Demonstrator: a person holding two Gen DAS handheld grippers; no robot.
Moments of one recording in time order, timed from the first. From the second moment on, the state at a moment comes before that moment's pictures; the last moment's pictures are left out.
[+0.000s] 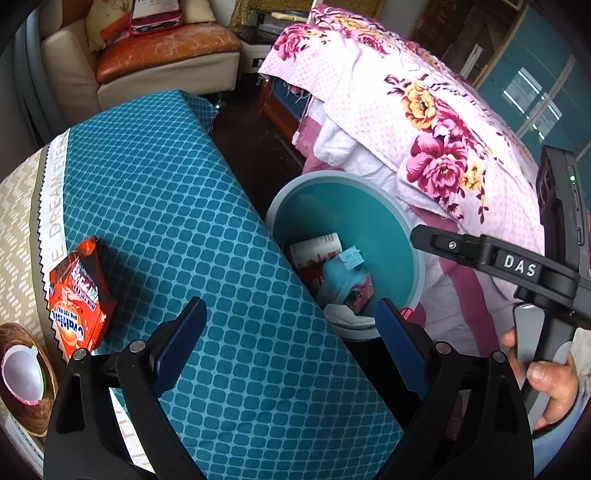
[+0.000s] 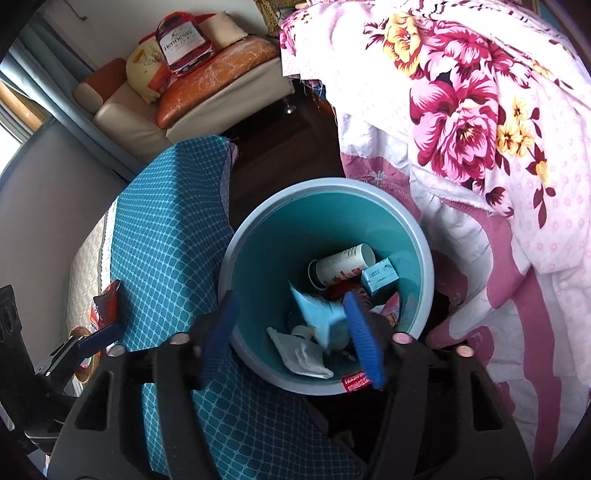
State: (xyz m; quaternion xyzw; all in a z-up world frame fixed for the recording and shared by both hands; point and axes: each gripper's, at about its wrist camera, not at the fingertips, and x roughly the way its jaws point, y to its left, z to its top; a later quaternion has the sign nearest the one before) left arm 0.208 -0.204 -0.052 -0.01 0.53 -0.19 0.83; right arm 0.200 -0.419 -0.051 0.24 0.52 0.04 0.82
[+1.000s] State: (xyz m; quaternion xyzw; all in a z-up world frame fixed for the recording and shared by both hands) left arm 0.095 -0.036 -0.018 -0.05 0.52 -0.09 0.85; right arm 0.136 -0.286 -0.002 0.16 0.54 0.15 0.81
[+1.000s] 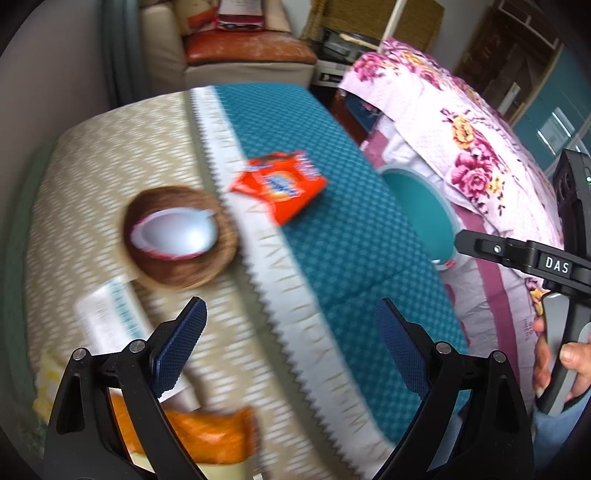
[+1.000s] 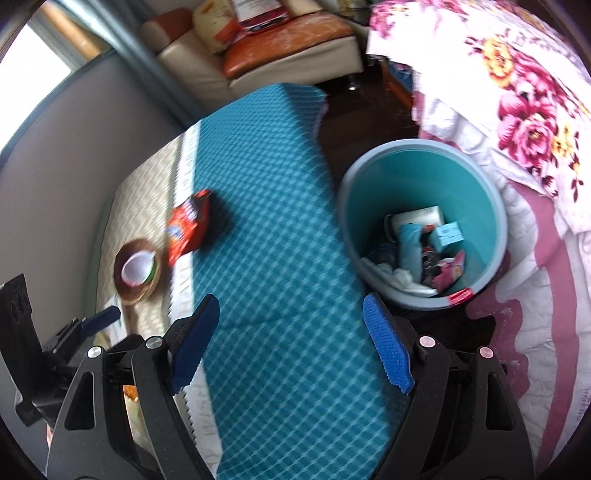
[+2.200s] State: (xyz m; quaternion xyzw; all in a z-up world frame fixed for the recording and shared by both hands) left arm 0.010 0.171 -0.048 -0.19 0.51 0.03 0.84; right arm 0.040 -0.003 -0.039 -0.13 0.60 0.38 0.69
